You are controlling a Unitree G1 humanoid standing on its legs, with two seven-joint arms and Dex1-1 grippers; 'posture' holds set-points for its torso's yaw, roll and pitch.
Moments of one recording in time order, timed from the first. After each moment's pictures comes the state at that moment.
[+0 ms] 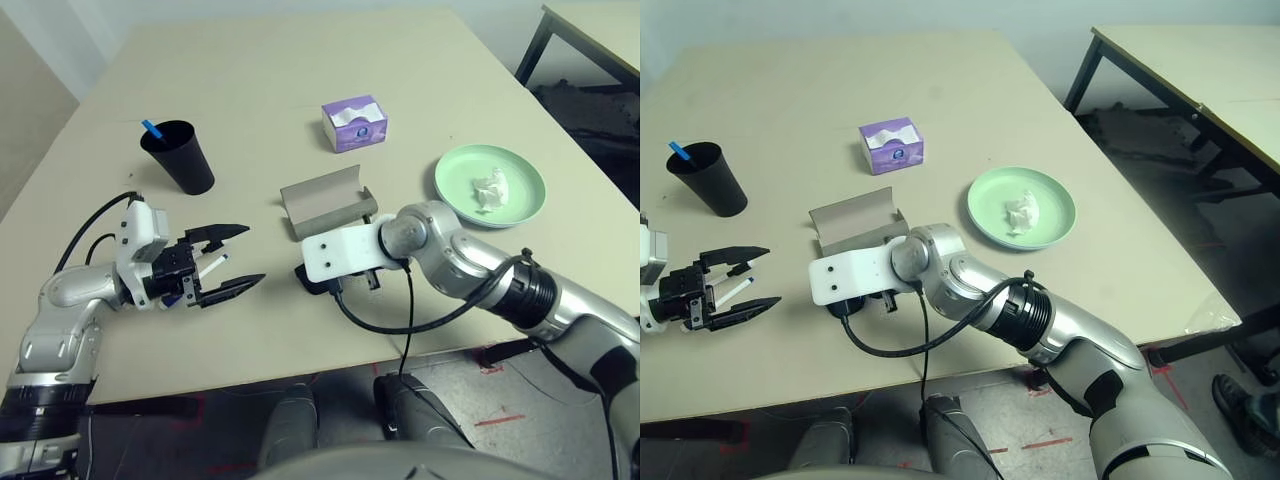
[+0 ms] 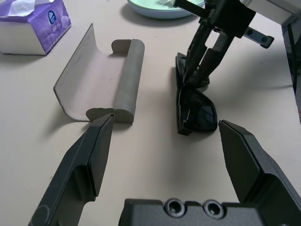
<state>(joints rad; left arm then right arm) -0.03 0.81 0.25 -0.04 -0.51 0.06 -1.24 -0.90 -0.46 0.90 -0.19 -0.35 0.62 1.11</state>
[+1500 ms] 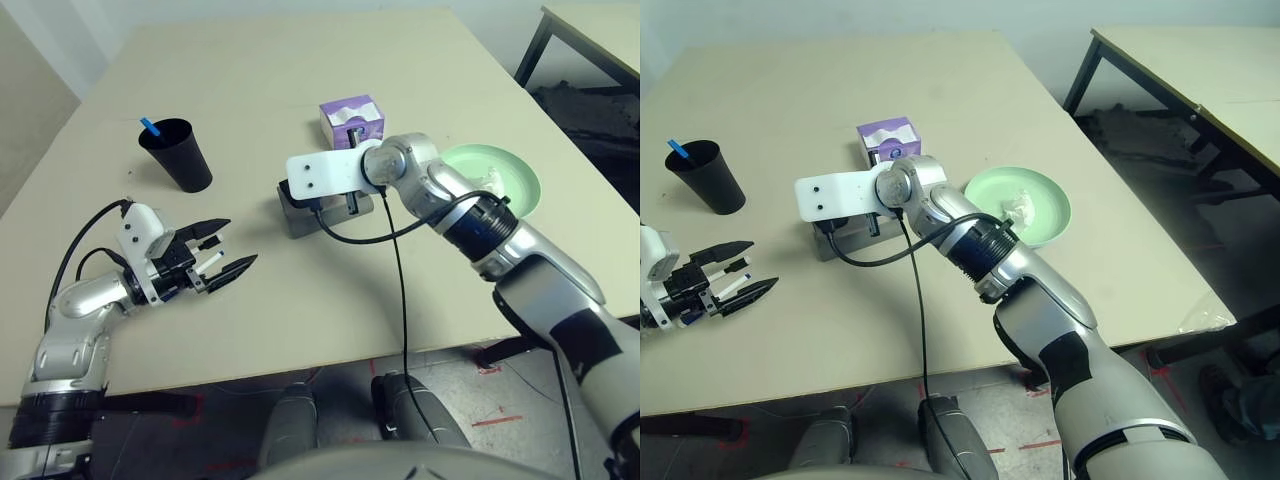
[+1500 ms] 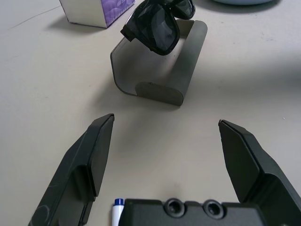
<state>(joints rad) -0.02 0.74 0.26 0.02 -0.42 0.06 -1.01 -1.15 -0.24 0.69 0.46 -0.46 0.16 0.89</state>
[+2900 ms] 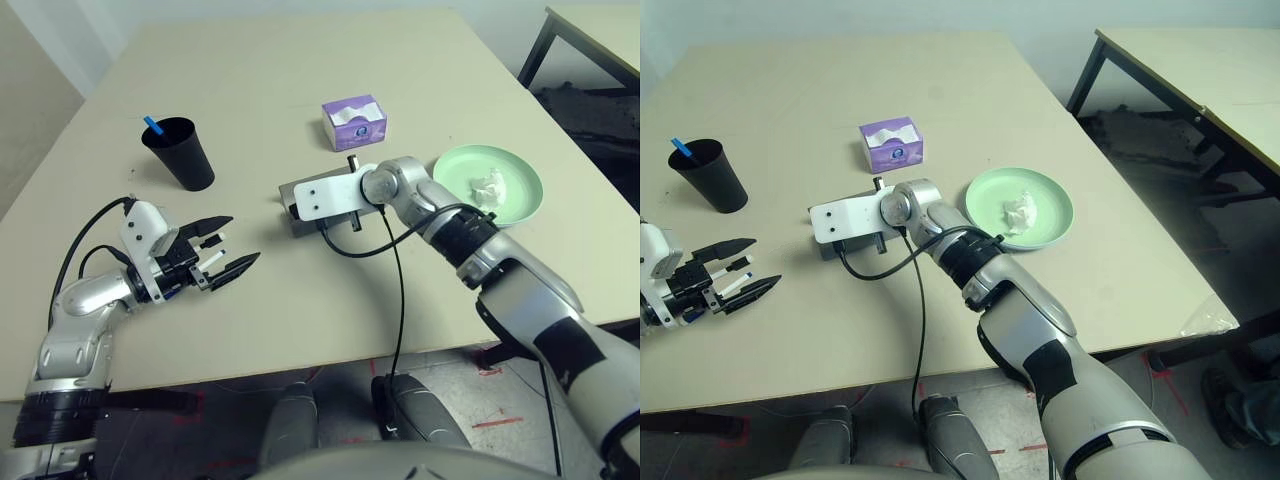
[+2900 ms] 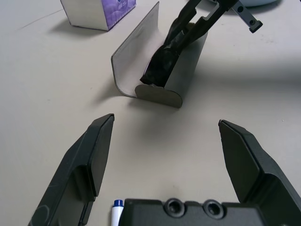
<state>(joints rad) -0.03 0.73 0.26 0.00 -0.40 0.07 -1.00 -1.10 -0.17 0.67 0.67 -0.55 0.02 0.90</state>
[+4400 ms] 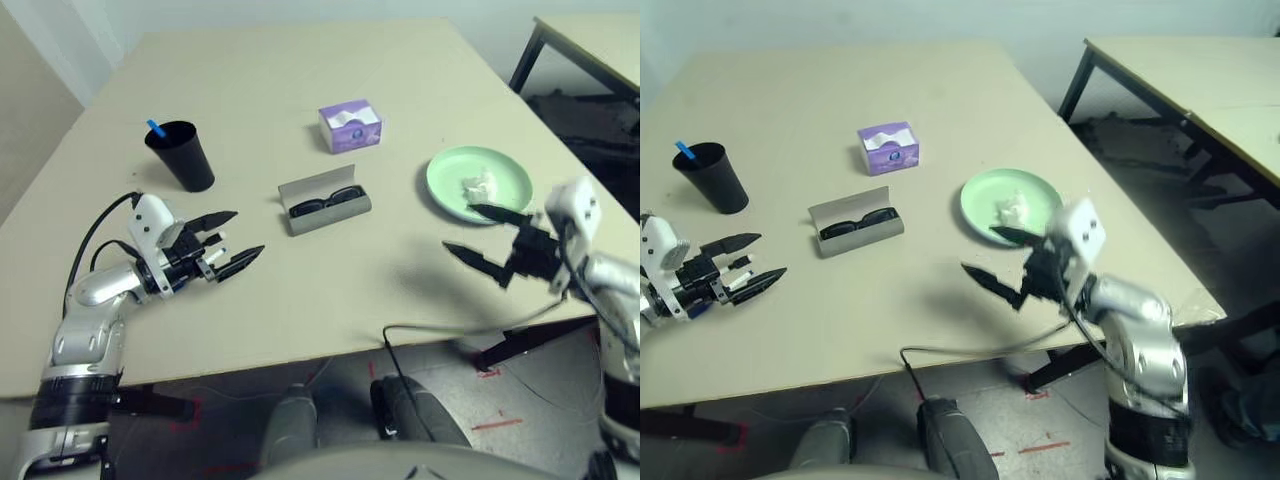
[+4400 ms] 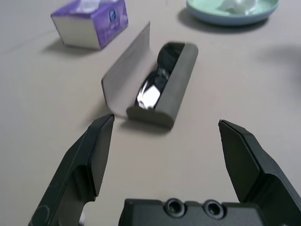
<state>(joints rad) -0.14 0.69 0.23 0.10 -0.40 0.06 -1.00 -0.07 -0.41 -0.29 -0.29 0.27 0.15 1.10</state>
